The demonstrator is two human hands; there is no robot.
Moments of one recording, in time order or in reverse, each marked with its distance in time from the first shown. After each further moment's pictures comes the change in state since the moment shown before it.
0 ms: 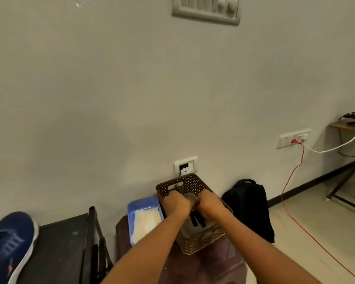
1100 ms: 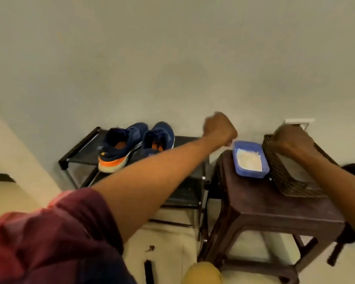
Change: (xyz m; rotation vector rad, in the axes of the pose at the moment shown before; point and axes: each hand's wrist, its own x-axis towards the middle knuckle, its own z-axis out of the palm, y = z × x) left_hand -0.090 -0.100 -0.238 0.032 0.219 0.141; right_hand -0.096 -0.146 0.008 -0.293 0.183 -0.154
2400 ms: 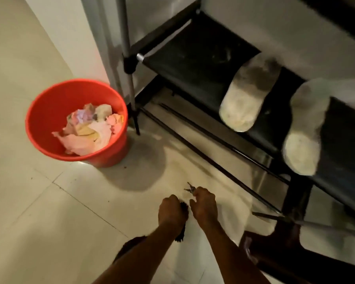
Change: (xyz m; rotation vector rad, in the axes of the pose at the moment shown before) left_hand -0.157 -0.643 0.176 -0.106 -0.087 -1.045; right_hand -0.236 -0.212 0.647 0.009 -0.700 -0.395
